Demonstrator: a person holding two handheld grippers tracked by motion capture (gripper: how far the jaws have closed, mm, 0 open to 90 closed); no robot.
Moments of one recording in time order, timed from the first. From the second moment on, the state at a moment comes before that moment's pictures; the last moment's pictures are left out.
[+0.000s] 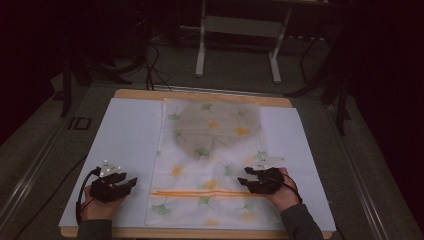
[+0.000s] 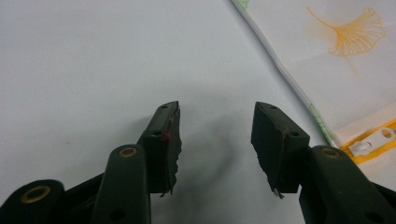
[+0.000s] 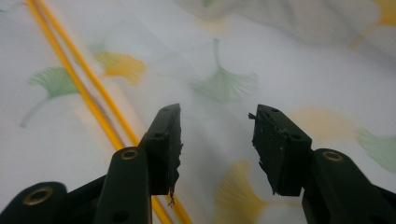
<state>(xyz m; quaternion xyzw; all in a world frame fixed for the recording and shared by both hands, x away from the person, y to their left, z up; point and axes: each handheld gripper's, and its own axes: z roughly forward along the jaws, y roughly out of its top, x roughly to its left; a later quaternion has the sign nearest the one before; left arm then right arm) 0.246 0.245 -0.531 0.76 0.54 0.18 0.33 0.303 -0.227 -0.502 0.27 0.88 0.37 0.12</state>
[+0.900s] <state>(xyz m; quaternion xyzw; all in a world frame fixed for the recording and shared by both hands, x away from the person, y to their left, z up) 0.245 0.249 -0.528 0.75 0.54 0.17 0.34 0.309 -0.148 -0.498 0.19 0.90 0.38 0.07</state>
